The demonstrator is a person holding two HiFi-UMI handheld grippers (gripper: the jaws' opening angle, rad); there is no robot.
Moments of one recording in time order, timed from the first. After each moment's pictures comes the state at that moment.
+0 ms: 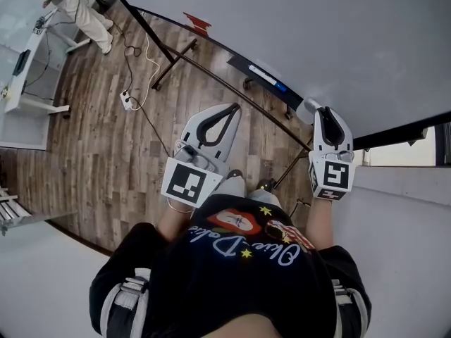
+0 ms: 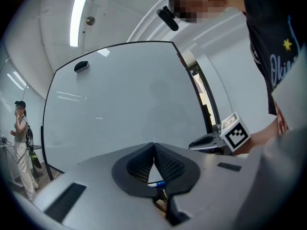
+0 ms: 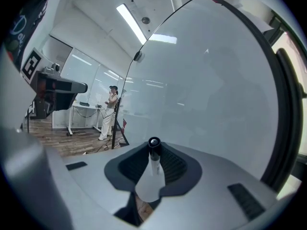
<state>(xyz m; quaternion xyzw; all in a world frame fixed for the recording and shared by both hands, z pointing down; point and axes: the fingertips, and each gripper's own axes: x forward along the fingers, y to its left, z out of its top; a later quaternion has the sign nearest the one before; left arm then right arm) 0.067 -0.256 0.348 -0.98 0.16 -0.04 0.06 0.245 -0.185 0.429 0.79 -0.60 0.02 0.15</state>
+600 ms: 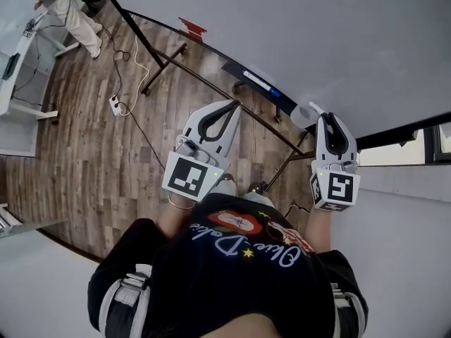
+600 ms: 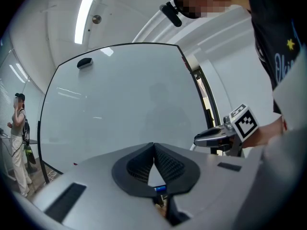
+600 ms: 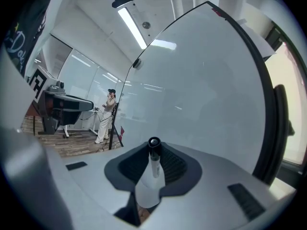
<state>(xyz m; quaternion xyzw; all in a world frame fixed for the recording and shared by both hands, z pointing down) 0.074 -0.274 0.342 -0.99 0.14 -0.02 0.04 0.235 -0.173 0.381 0.80 -0.58 0.00 0.14</state>
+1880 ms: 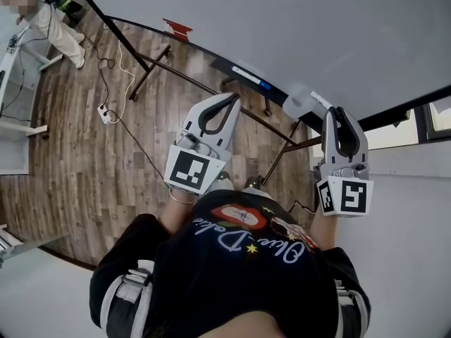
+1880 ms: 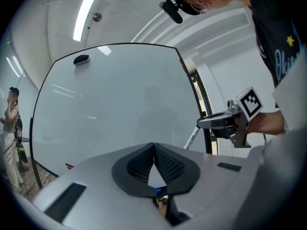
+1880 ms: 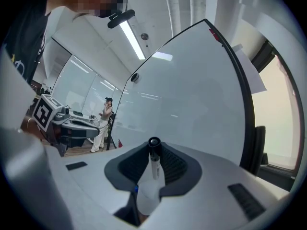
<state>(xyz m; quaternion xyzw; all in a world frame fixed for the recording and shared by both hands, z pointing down) 0.083 -0.270 0.343 -0.99 0.11 0.00 0.04 0.216 -0.145 0.319 0.81 -0.57 -0.04 0.10</state>
